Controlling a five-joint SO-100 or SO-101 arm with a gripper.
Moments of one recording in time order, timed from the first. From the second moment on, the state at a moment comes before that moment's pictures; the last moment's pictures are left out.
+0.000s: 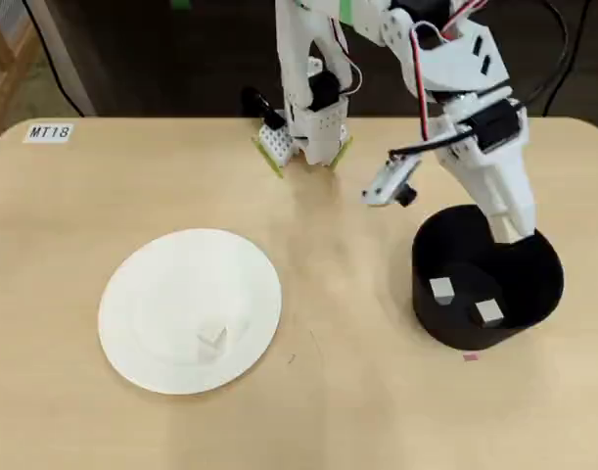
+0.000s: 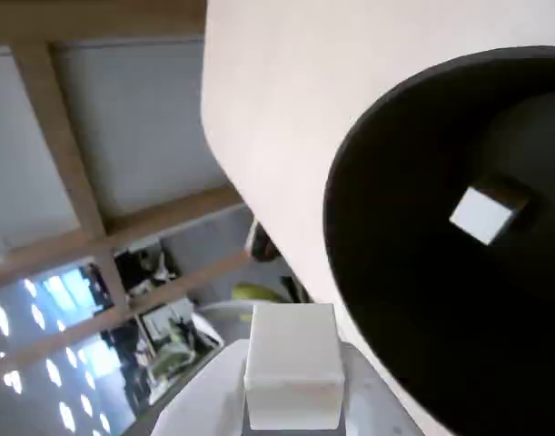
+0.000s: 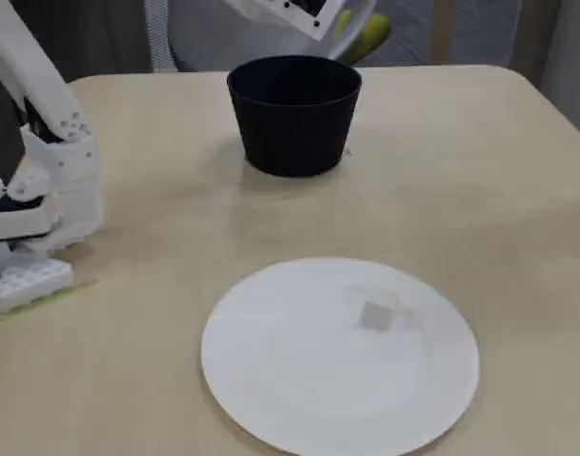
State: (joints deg) arm -38.0 107.3 103.8 39.7 3.5
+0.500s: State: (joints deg) arm -38.0 101.8 104.6 41.5 0.5
